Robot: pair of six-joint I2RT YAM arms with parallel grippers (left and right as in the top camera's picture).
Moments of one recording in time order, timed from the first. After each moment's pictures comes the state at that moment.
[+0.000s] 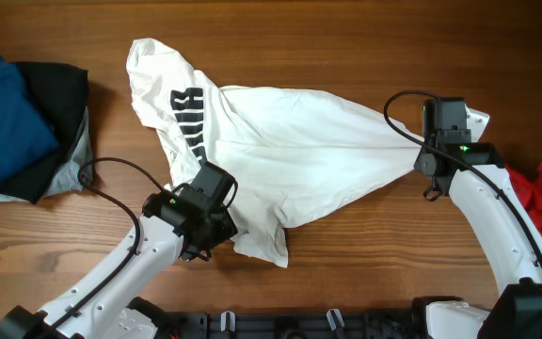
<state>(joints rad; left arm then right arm) -0.53 1.27 0.68 -0.85 0.00 -1.03 0.03 1.42 0.91 -0.70 0.52 0.40</state>
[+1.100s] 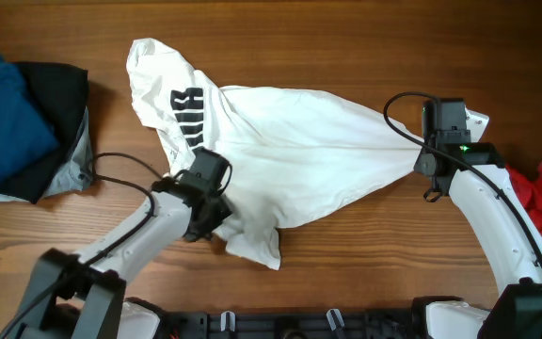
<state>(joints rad) -0.42 1.48 0.67 -0.66 -0.01 -0.98 0.03 1.42 0.91 -0.72 0.52 0.40</state>
